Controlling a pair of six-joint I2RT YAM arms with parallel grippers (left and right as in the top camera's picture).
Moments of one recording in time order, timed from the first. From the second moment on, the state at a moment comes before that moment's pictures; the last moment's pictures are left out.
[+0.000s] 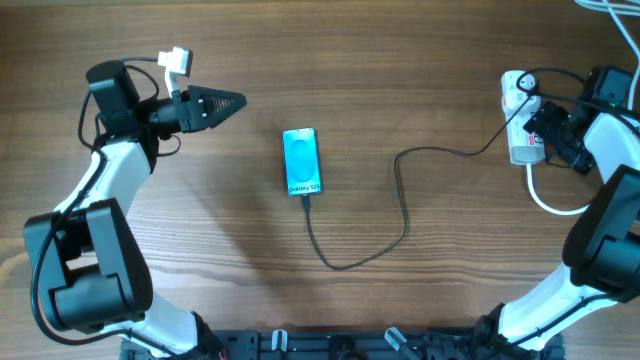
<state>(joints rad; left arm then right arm) 0.21 1.77 1.02 0.25 1.55 -0.58 -0.41 1.93 1.28 -0.57 0.09 0.31</state>
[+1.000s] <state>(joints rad) 0.21 1.77 1.02 0.25 1.55 -0.58 -0.41 1.92 1.28 -0.51 0.03 0.20</state>
